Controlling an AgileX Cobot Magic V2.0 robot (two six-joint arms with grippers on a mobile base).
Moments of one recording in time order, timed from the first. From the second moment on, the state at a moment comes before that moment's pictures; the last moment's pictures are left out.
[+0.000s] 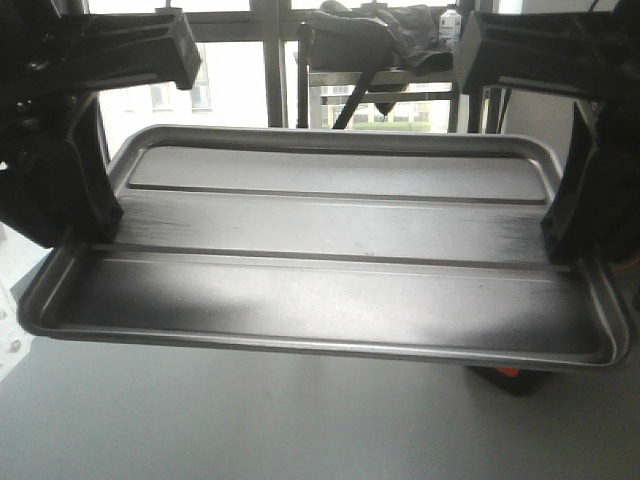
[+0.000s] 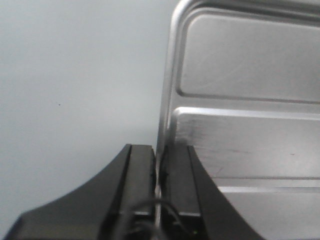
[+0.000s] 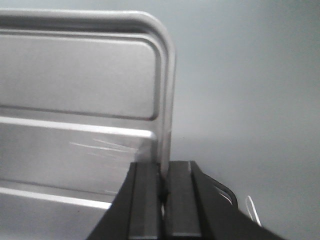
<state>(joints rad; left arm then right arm) -0.91 1.27 -0.93 0.30 0.84 -0.94 0.83 1.16 -0.81 -0.34 0.84 1.10</state>
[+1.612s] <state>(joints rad) -0.91 1.27 -0.93 0.30 0.83 -0.94 0.83 1.16 -0.81 -0.34 0.84 1.10</state>
